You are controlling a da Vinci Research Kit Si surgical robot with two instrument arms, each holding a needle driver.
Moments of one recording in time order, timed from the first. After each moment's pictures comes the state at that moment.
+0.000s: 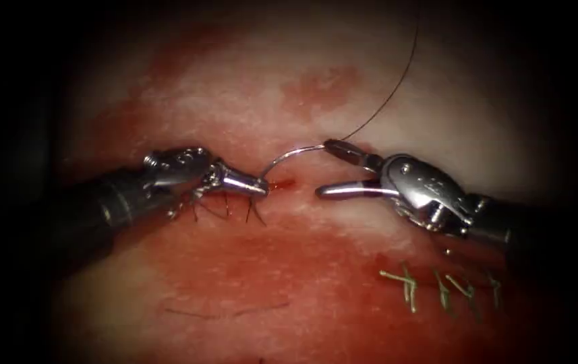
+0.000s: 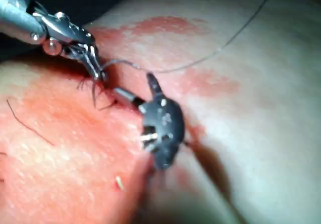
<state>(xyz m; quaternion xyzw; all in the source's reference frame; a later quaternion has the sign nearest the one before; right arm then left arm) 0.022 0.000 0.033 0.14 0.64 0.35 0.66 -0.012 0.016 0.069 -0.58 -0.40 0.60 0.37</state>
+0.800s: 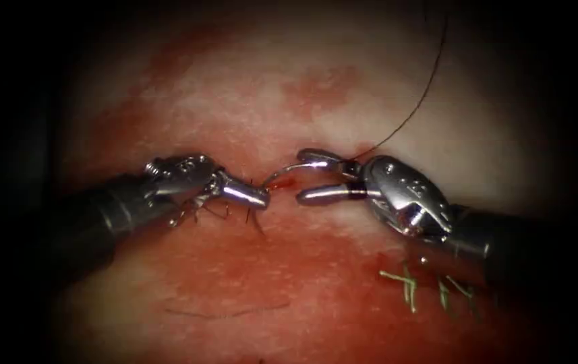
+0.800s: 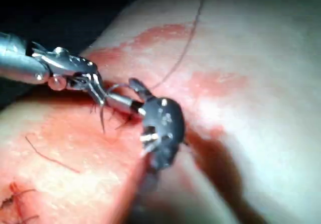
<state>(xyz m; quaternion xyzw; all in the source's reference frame) 0.024 0.000 0.031 0.18 0.68 0.35 0.62 -0.013 0.015 0.069 -0.59 -0.41 0.61 0.35</state>
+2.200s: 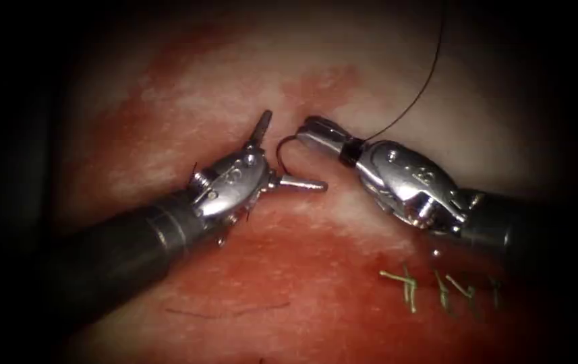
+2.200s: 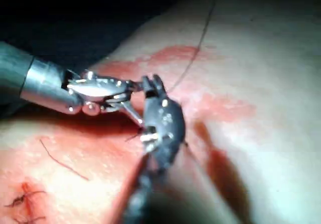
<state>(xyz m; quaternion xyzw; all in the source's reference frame) 0.026 0.002 0.026 -0.05 0.58 0.48 0.66 -0.019 0.017 0.067 -0.55 0.05 0.70 0.45</state>
